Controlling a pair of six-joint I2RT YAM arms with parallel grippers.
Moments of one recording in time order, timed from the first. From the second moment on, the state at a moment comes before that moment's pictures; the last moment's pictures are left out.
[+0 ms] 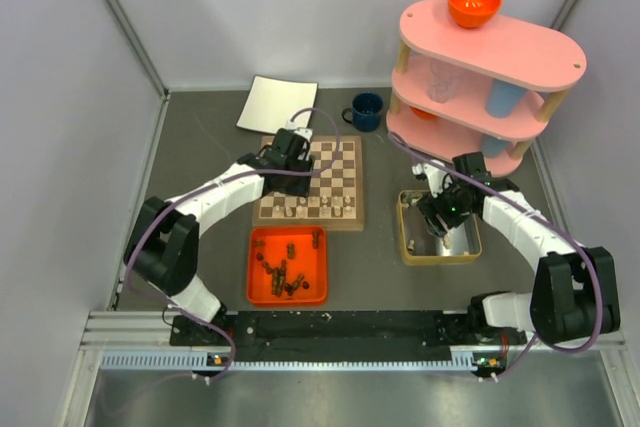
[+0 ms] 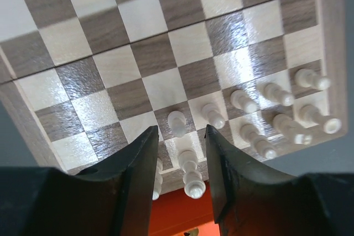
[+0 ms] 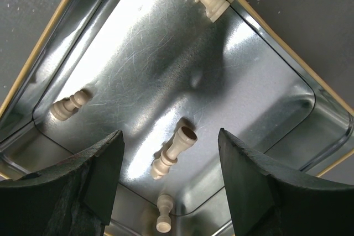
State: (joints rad) left arm -0.54 1.63 1.11 -0.42 -0.05 -0.28; right arm 0.18 1.28 0.77 -0.62 -0.24 -0.49
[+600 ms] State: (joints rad) left arm -0.40 0.96 1.08 -0.38 0.06 -0.18; right arm 0.14 0.94 0.95 -0.64 -0.30 -0.39
